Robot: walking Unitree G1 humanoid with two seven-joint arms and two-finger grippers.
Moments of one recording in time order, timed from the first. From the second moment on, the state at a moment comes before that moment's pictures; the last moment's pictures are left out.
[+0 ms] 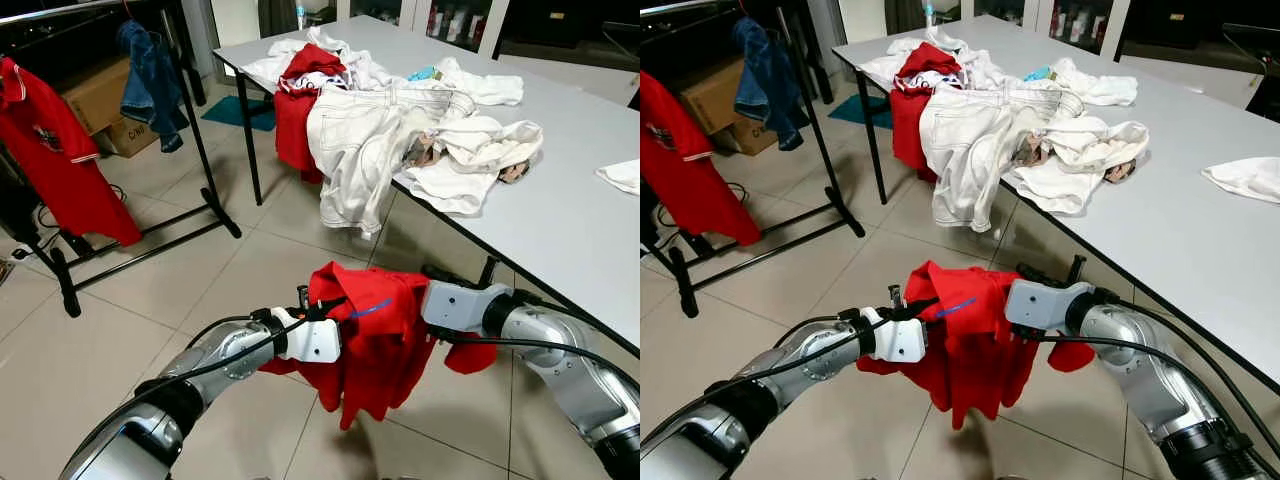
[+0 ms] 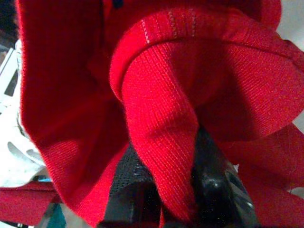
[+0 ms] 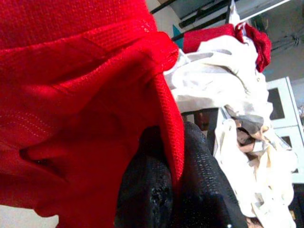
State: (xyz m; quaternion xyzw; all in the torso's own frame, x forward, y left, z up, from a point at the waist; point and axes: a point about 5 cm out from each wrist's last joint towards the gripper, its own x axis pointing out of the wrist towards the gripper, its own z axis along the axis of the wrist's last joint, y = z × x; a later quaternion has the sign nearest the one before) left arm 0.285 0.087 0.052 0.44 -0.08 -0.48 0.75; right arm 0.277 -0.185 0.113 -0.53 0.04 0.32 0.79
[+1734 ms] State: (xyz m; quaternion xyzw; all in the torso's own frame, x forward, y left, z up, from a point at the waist) left arm 0.258 0.091 0.046 0.25 -0.01 -0.49 0.84; right arm 0.279 -0.184 0.109 -0.52 0.02 0.33 0.78
